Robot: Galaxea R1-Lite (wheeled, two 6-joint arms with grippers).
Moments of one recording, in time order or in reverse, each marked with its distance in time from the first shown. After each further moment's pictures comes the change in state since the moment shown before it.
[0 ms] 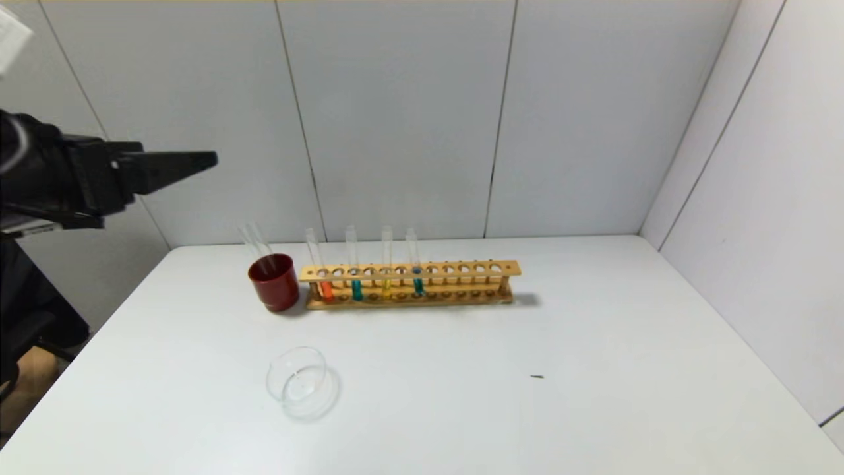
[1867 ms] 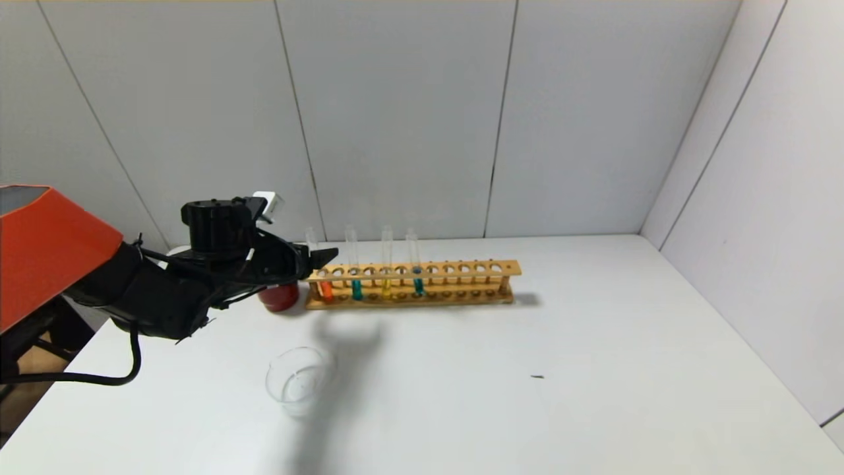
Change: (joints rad) left arm -0.063 0.825 0.046 -0.676 0.036 -0.068; right arm 0.001 0.000 0.000 0.000 0.000 0.000
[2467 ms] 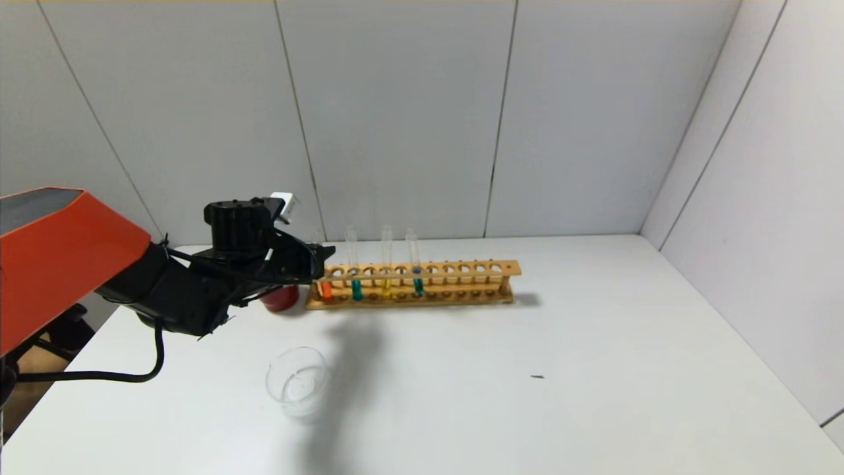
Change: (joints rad) left arm -0.041 0.048 -0.054 0.001 0.021 0.001; right arm 0.001 0.000 0.000 0.000 0.000 0.000
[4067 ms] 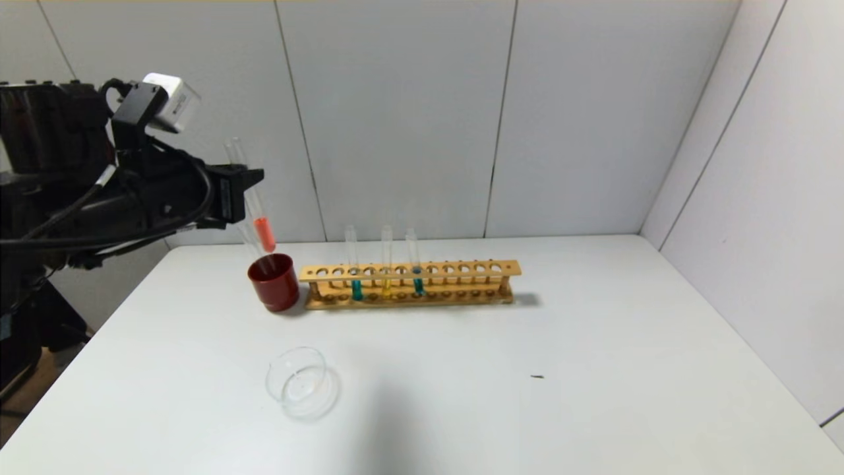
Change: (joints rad) left arm 0.011 -0.578 0.050 0.341 0.107 0.186; right arm 0.000 0.000 0.000 0.000 0.000 0.000
